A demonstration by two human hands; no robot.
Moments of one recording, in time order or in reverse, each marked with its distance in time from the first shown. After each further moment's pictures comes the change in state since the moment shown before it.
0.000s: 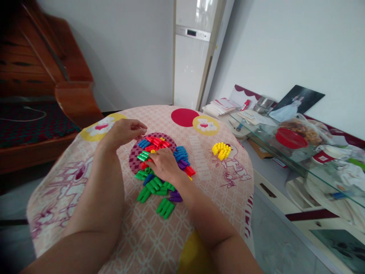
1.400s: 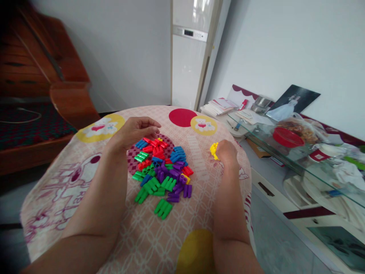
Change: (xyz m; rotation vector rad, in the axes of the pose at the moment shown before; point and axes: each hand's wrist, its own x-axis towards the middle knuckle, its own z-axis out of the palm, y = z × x) left_hand -0.014 0.051 0.028 -0.430 -0.197 0.062; right_hand -0.067 0.127 -0.134 -0.503 -0.216 0.961
